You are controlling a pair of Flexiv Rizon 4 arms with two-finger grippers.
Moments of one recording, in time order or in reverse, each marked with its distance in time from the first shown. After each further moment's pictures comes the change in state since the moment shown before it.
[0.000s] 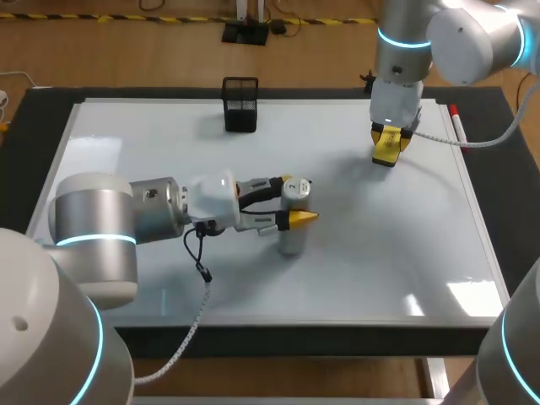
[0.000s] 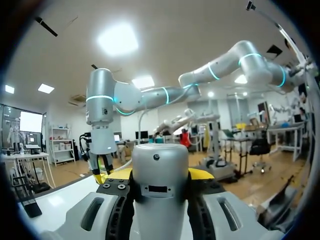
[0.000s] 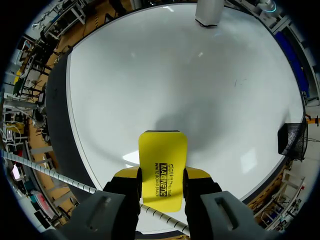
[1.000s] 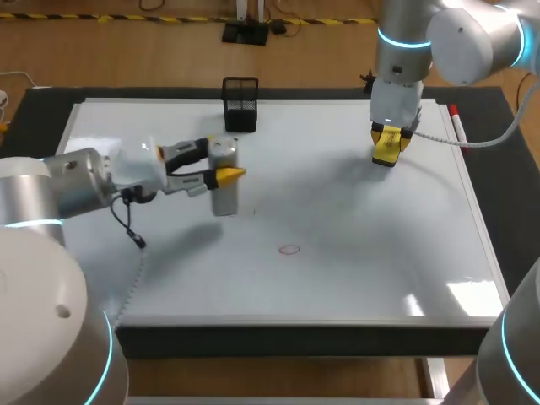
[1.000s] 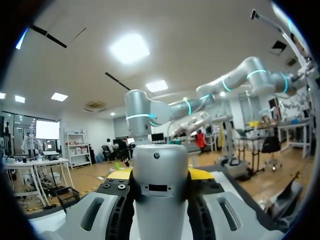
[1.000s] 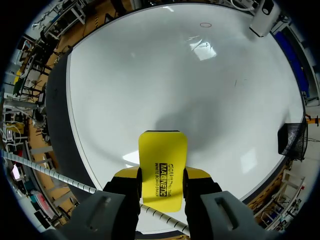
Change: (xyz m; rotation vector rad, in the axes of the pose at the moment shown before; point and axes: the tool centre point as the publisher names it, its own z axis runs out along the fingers) left arm -0.081 -0.047 -0.114 0.006 -0.129 0.037; right arm 0.000 0.000 0.000 0.000 0.000 0.000
